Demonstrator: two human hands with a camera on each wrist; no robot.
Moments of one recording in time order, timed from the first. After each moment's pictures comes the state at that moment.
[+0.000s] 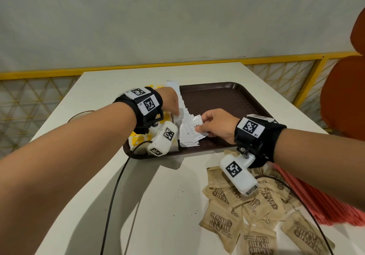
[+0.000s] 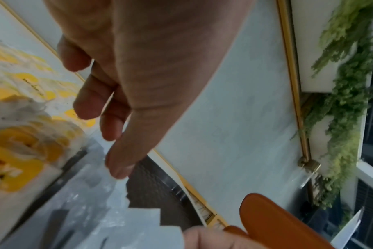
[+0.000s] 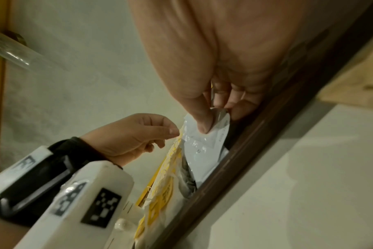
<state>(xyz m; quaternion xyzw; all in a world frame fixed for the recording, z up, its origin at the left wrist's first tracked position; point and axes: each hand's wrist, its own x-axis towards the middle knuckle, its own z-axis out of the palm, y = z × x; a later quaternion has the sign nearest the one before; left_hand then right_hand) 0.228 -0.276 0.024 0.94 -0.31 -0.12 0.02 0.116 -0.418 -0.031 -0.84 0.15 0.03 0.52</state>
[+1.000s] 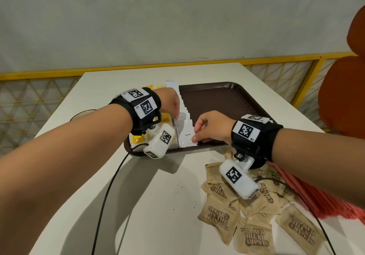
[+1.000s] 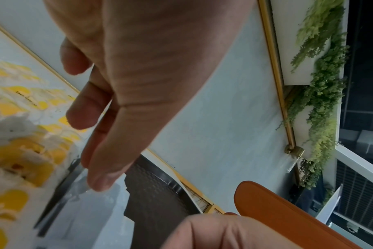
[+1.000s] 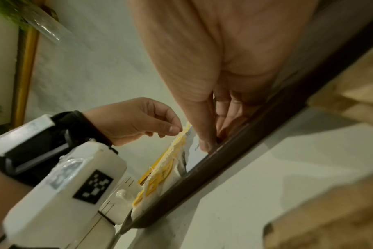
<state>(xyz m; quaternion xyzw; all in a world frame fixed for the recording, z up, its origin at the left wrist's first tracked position) 0.206 -0.267 0.034 0.92 -0.36 -0.12 0.06 0.097 -0.404 -0.017 -0.88 0.11 0.07 0.46</state>
